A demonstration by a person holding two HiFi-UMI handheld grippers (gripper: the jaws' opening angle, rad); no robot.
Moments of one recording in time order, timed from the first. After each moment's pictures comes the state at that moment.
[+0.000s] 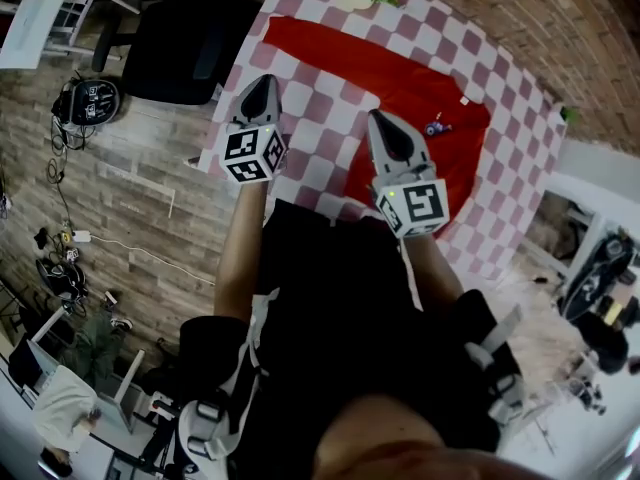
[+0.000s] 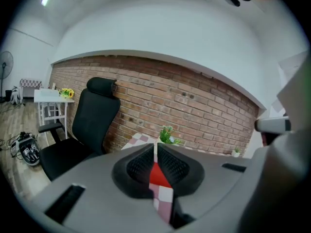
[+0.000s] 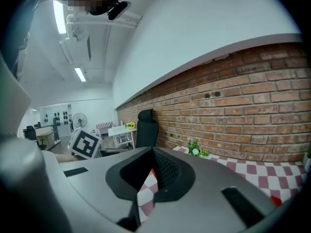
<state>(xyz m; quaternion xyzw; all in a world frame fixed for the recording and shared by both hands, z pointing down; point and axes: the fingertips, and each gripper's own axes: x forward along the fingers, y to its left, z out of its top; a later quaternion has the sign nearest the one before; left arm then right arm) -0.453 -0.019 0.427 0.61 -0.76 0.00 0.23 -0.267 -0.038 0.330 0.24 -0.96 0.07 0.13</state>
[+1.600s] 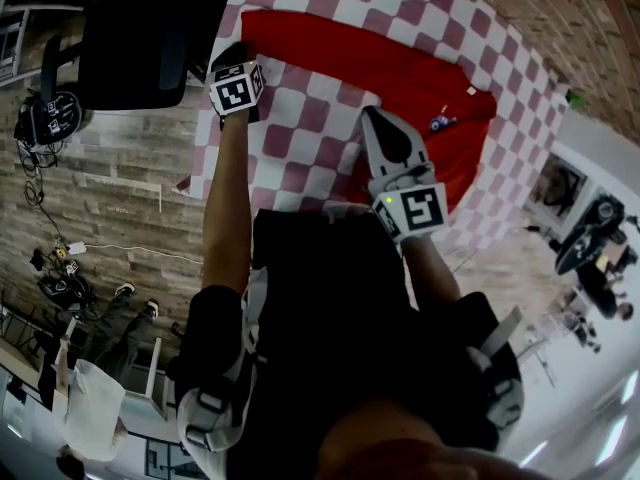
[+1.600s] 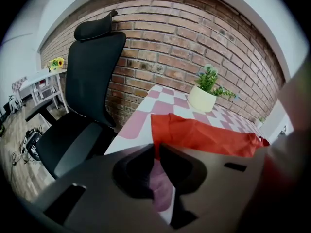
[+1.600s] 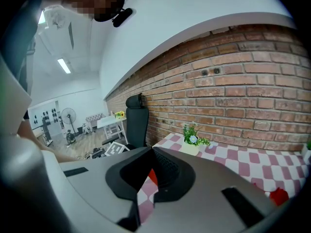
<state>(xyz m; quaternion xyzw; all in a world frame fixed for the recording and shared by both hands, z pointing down) -0.563 -0.138 0.664 0.57 -0.70 0.16 0.40 -0.335 -0.104 0.391 0.28 -0.93 0.12 0.20</state>
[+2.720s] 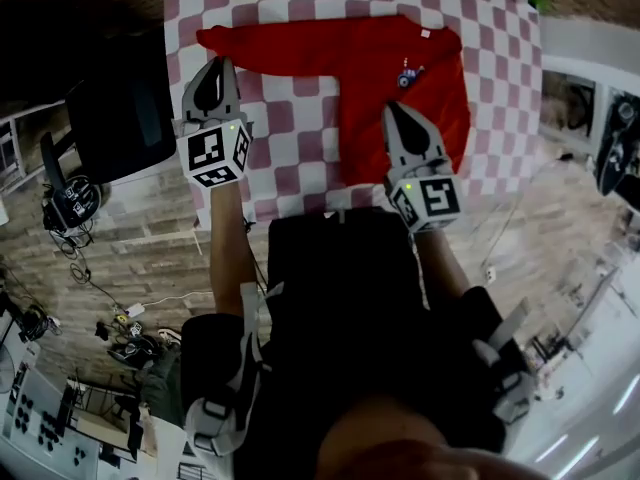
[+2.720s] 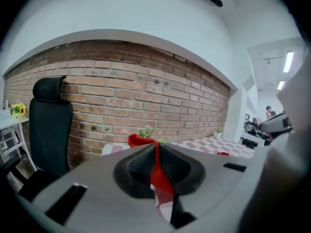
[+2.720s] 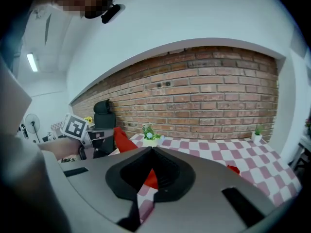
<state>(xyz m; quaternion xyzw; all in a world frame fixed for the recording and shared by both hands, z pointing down) -0.443 -0.166 0.434 0.75 -0.63 0.10 0.16 -0.179 -0.102 0.379 0.47 -0.86 0.13 0.18</state>
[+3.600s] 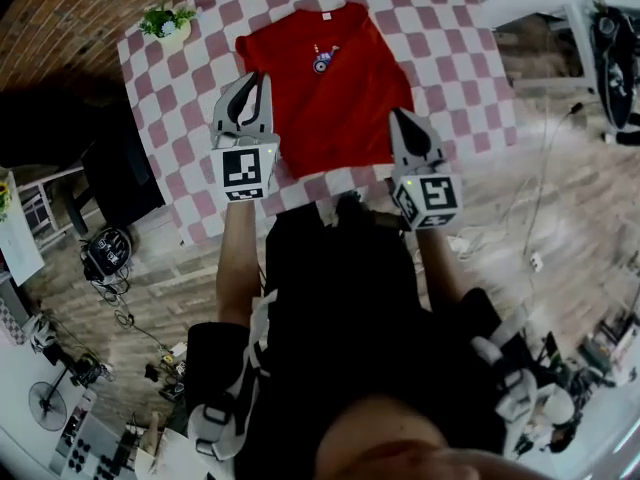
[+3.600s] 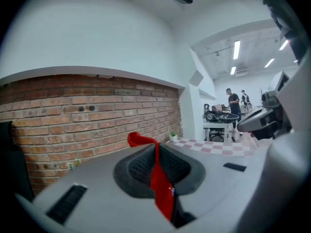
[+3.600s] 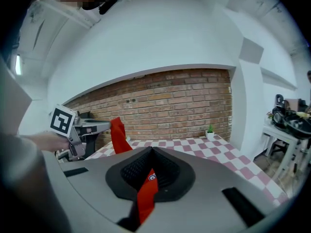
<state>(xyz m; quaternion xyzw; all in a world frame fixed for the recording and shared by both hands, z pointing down) -0.144 -0.100 0.344 0.86 -0.48 0.14 -0.02 0.063 0.001 0.367 0.59 -0.79 0.14 0.11</state>
